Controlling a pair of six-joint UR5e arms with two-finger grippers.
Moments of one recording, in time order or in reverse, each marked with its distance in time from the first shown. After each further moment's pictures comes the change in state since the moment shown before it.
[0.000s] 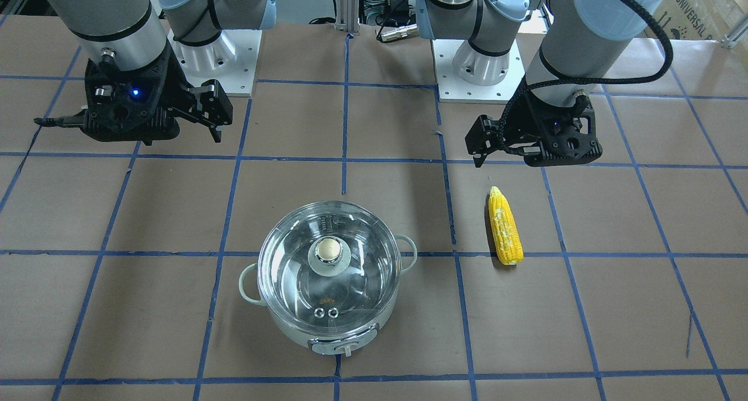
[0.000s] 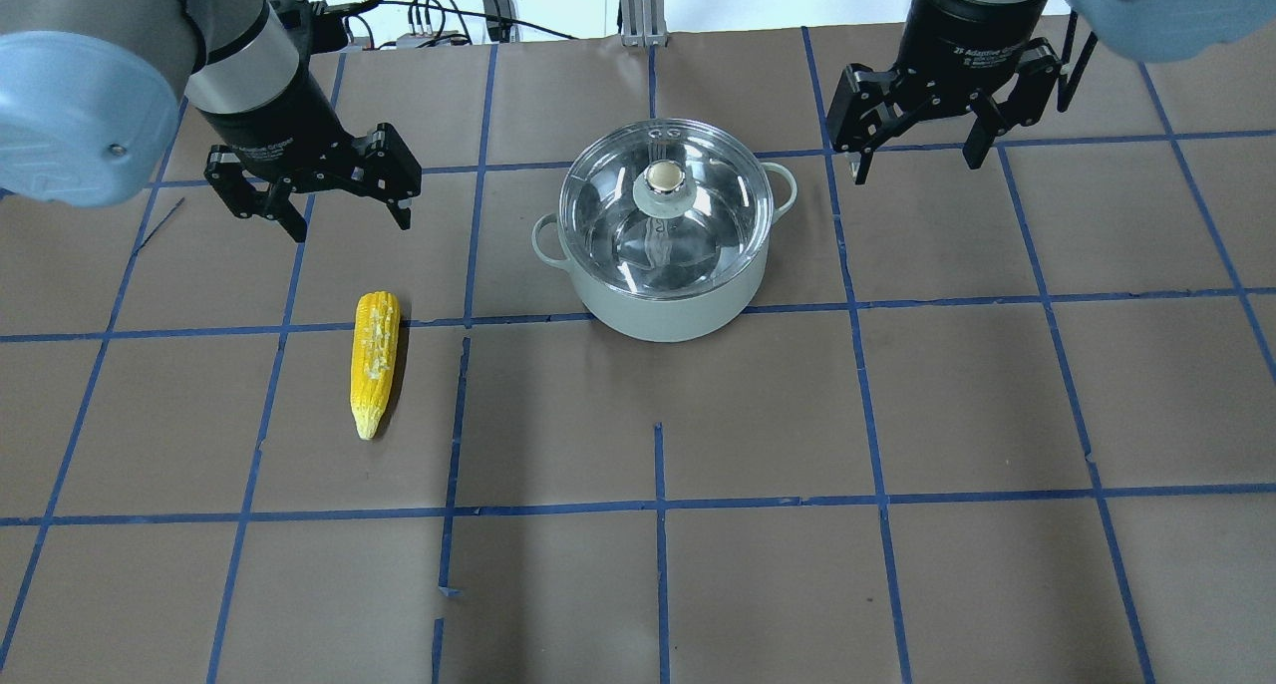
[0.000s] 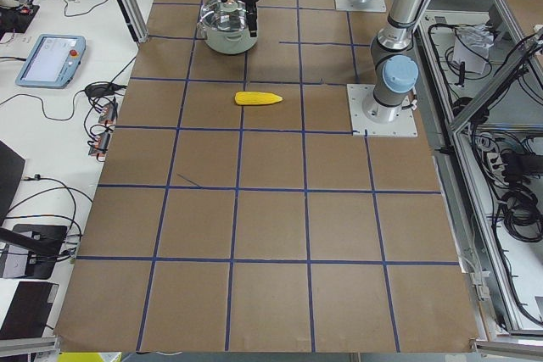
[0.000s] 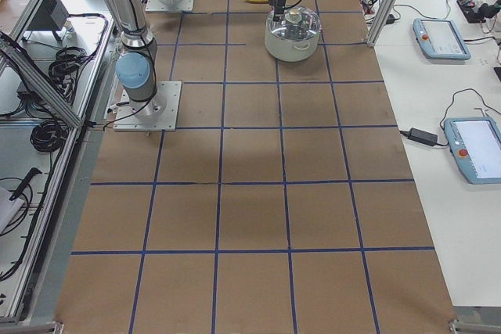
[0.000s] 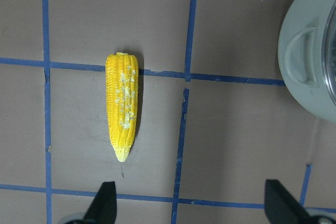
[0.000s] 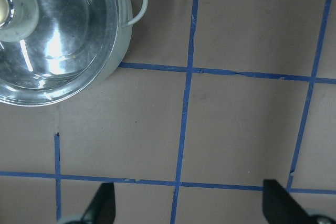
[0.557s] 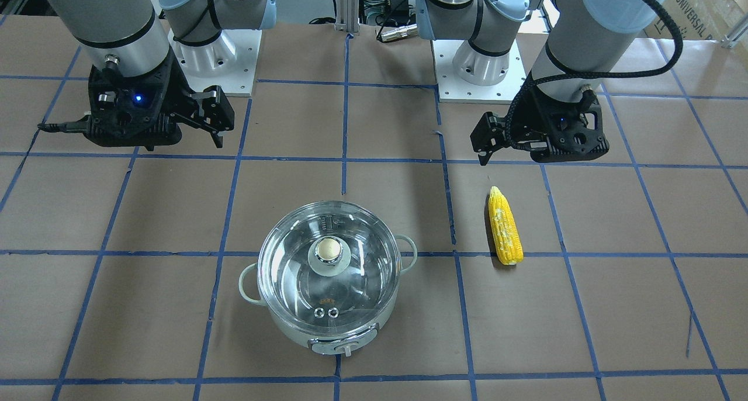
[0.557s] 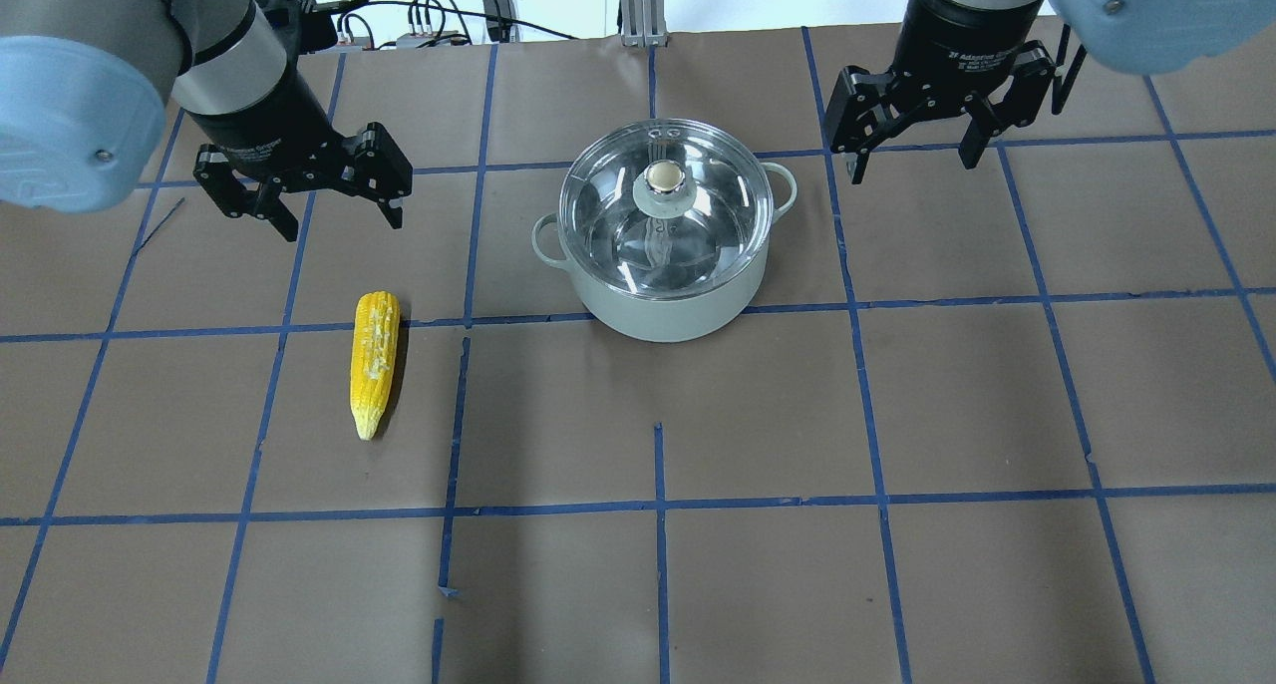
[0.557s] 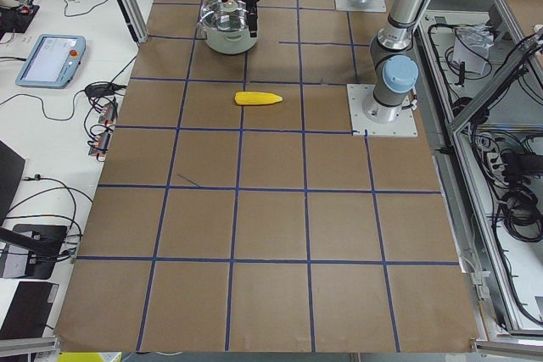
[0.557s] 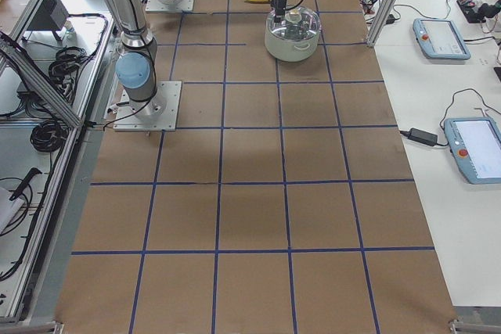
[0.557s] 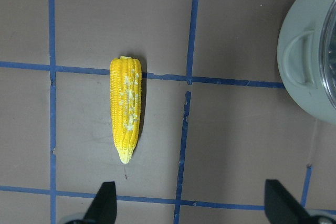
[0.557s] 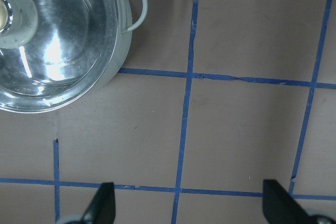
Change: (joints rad) left arm 0.022 0.006 -0.016 0.009 0.000 0.021; right arm 0.001 0.002 0.014 -0.032 -0.001 0.003
